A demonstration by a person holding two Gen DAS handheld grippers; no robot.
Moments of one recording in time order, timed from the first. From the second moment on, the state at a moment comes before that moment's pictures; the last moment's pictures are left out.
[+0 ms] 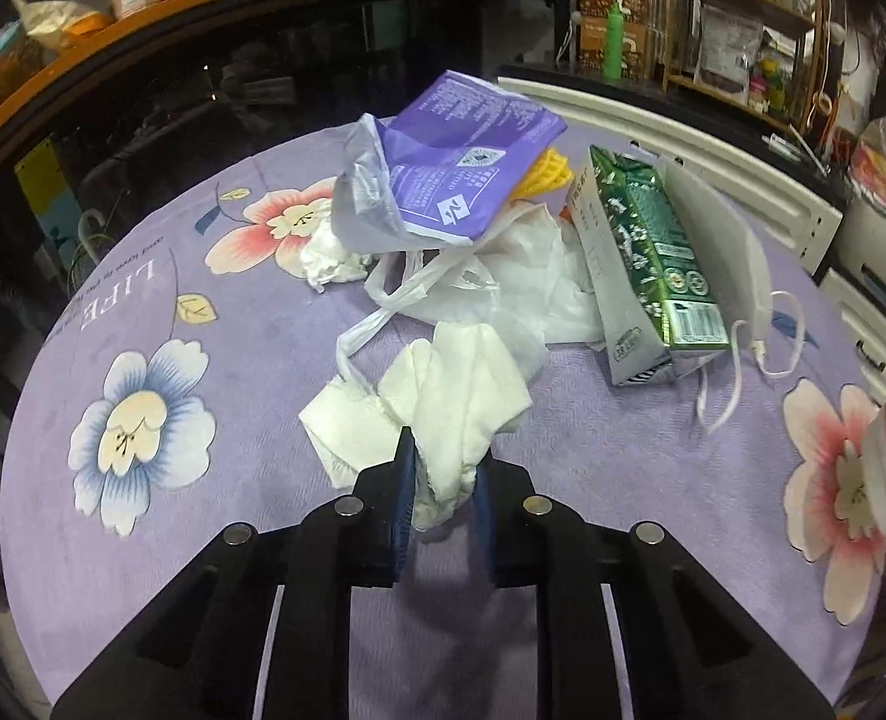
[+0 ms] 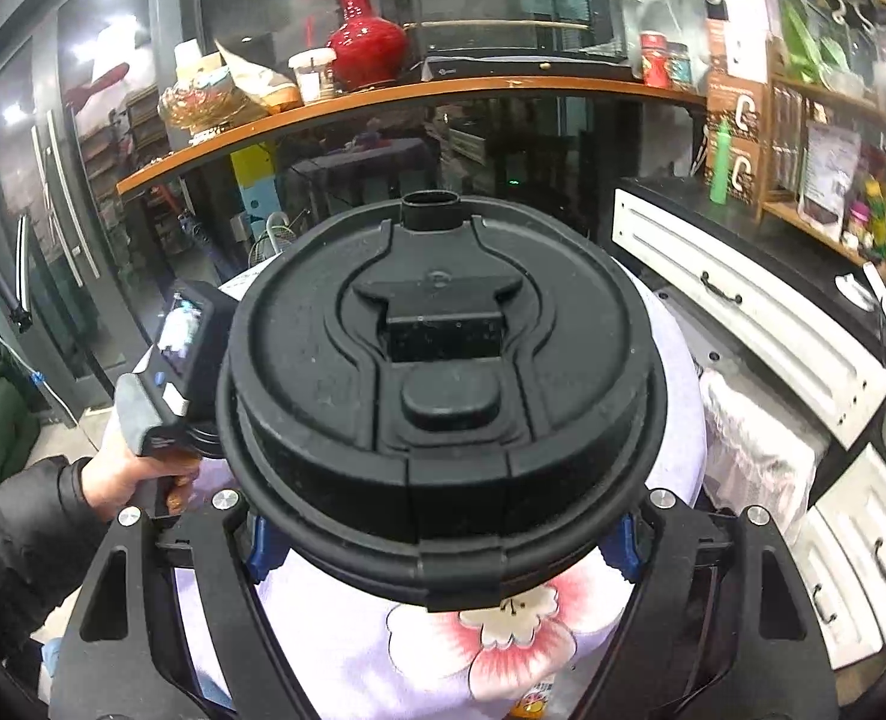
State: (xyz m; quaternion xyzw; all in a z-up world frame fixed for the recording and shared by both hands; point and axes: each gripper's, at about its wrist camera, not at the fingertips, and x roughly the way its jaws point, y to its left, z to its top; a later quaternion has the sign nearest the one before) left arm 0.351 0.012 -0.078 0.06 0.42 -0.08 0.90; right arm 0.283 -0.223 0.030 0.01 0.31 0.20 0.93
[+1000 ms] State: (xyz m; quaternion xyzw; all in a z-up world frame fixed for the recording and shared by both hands) left arm 0.169 -0.202 -0.053 0.08 0.35 -0.31 0.88; right arm 0.234 -0.383 -0.135 0.08 0.43 0.04 0.90
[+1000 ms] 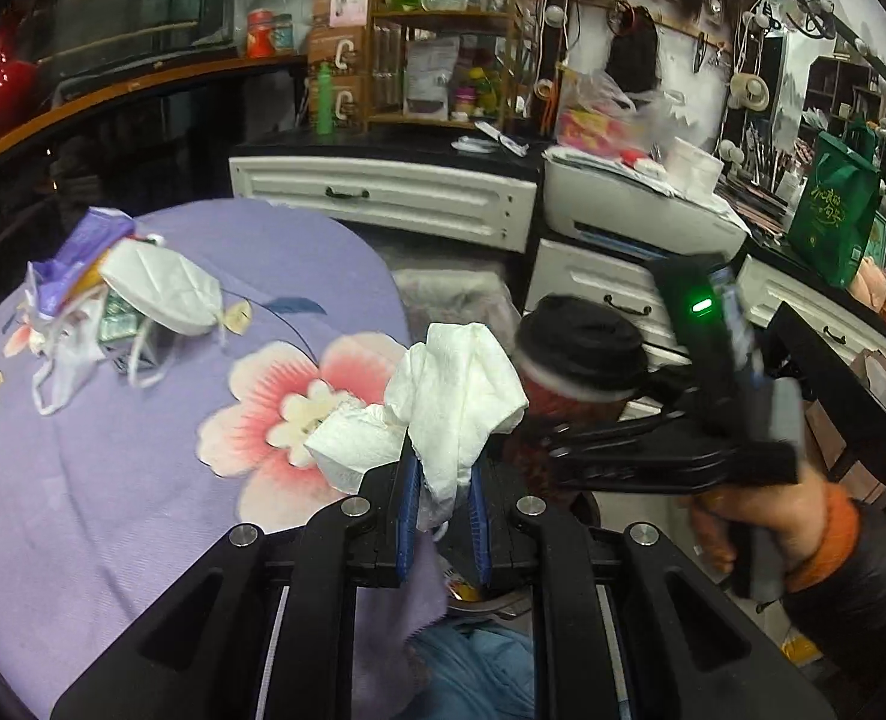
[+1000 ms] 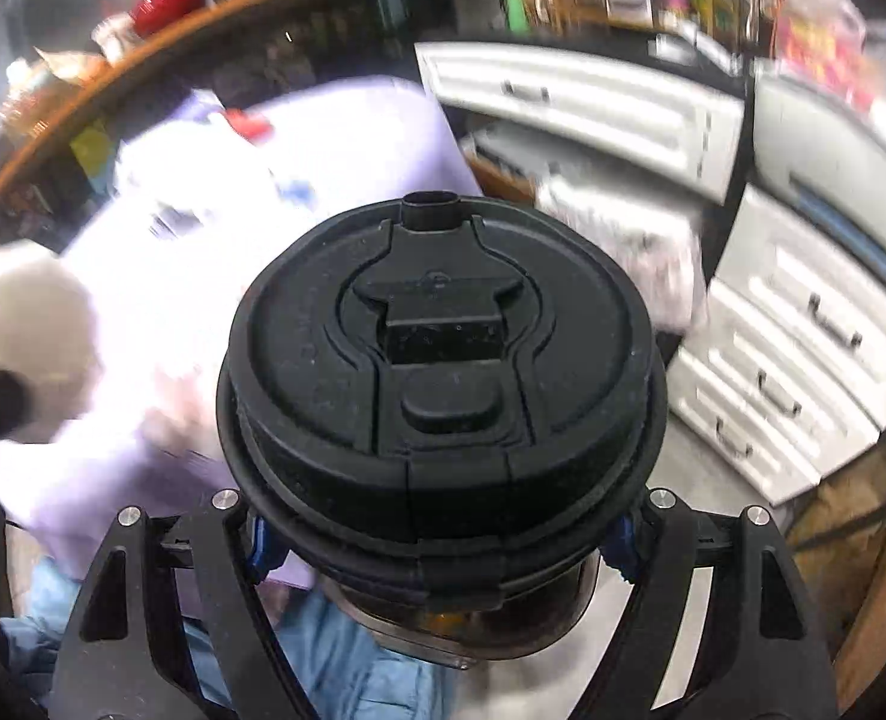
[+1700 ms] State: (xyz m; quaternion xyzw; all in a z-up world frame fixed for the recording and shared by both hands) left arm 0.171 -0.227 -0.090 0.09 0.38 -0.31 0.86; right arm 0.295 -0.368 -0.282 0.05 0.57 0.03 0.82
